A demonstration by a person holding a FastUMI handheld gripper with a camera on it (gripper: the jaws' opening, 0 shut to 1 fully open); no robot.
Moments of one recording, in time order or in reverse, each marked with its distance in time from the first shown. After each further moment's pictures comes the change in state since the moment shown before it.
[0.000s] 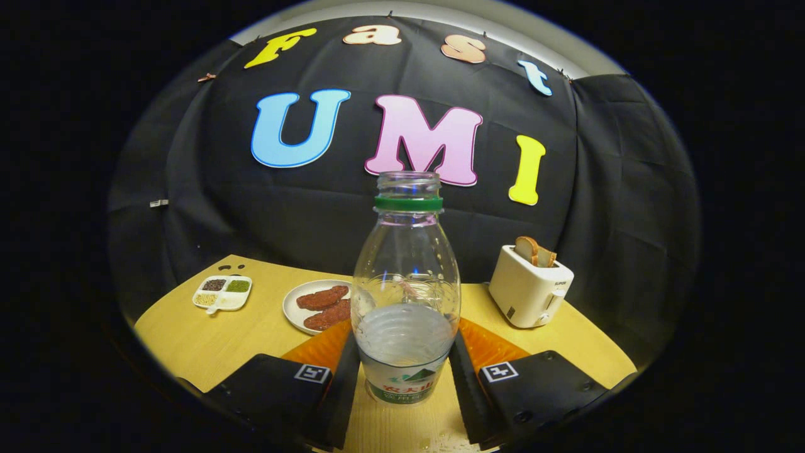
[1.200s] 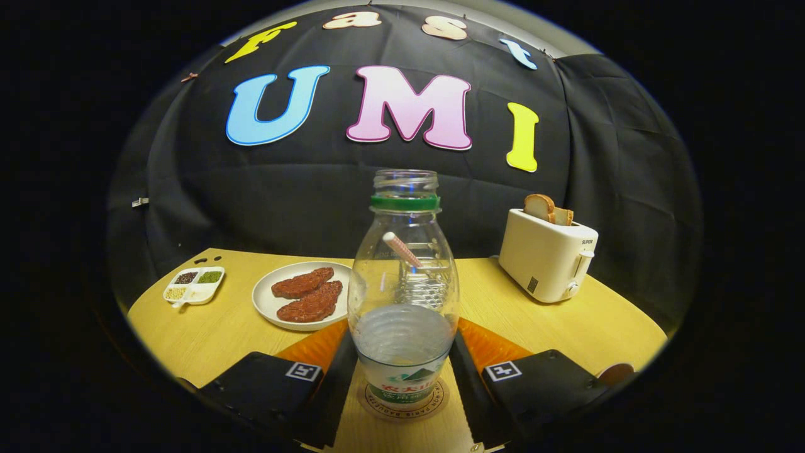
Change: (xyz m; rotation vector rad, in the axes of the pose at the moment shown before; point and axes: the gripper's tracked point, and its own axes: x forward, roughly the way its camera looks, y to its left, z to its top) arm 0.057 0.001 -0.063 0.061 0.044 -0.033
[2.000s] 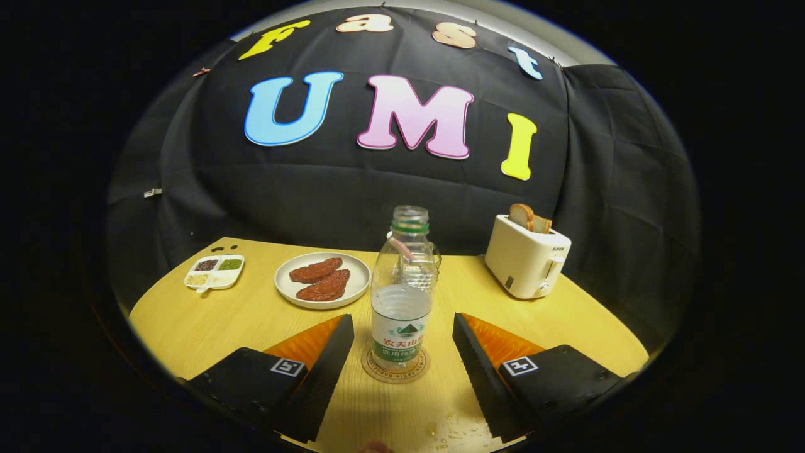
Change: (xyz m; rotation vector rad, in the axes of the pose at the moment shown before) arm -0.106 -0.007 0.030 -0.055 0.005 0.020
